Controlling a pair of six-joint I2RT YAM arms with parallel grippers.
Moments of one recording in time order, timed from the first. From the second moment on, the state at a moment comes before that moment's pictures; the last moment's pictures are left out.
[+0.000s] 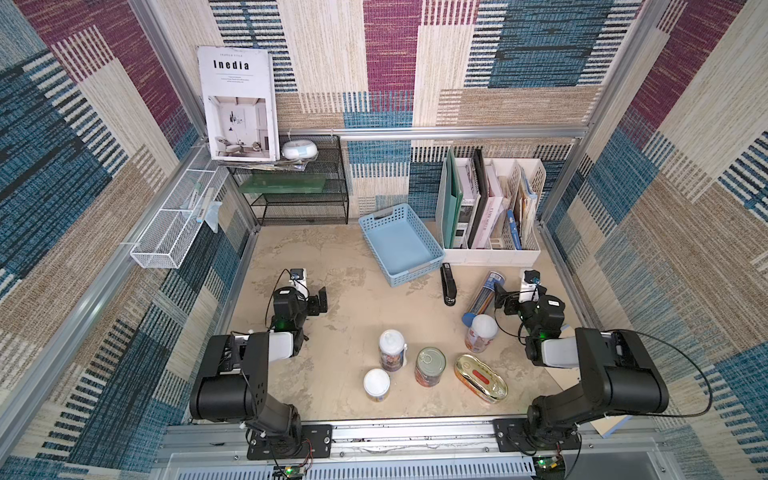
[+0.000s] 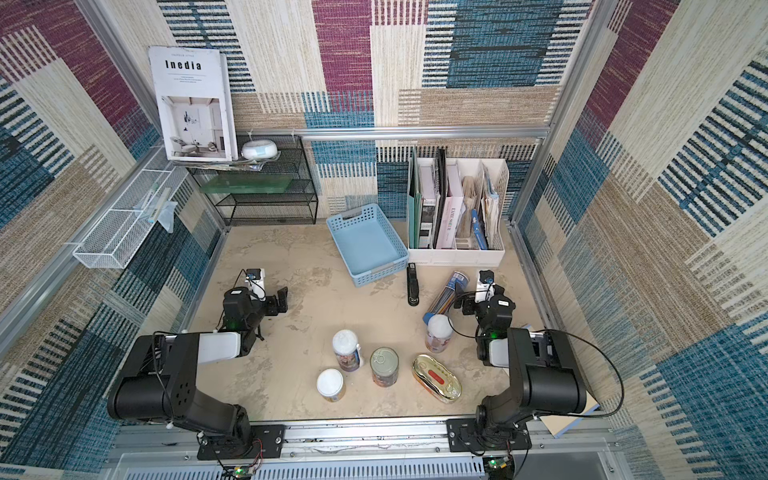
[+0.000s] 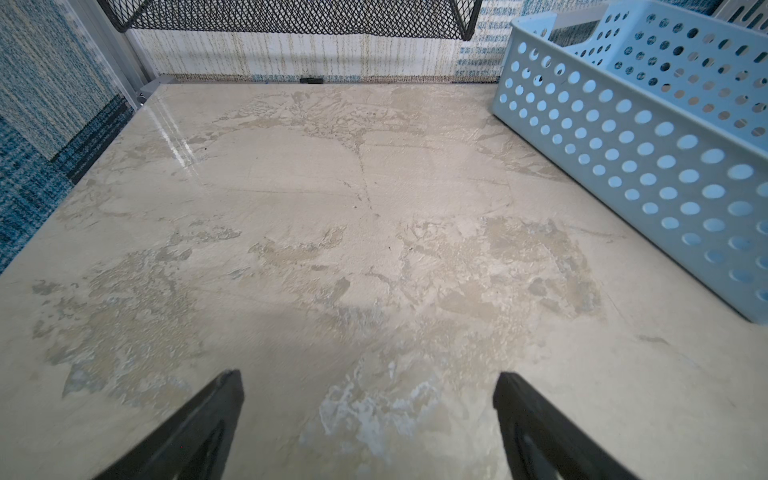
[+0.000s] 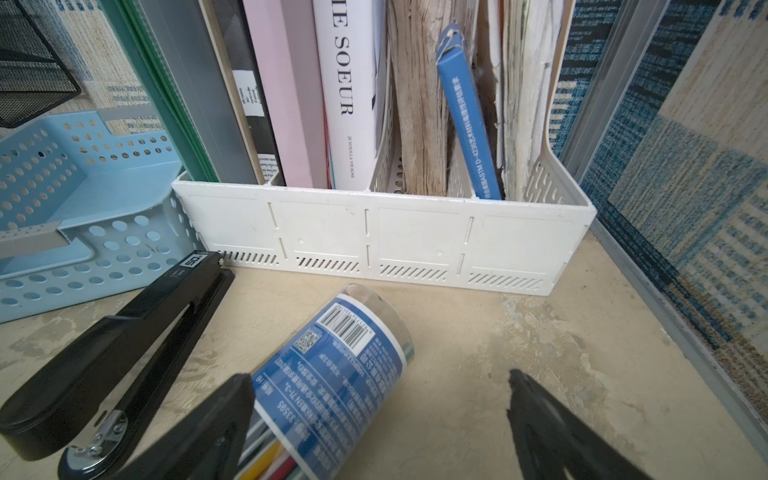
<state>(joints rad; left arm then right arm) 0.04 1.53 0.44 0.66 0.09 0.02 -0.09 1.51 0.27 1.03 -0.18 -0.03</state>
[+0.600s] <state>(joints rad) -0.07 1.26 0.79 0.20 0.06 -0.04 0.12 1.29 0.93 0.11 -0.09 0.23</state>
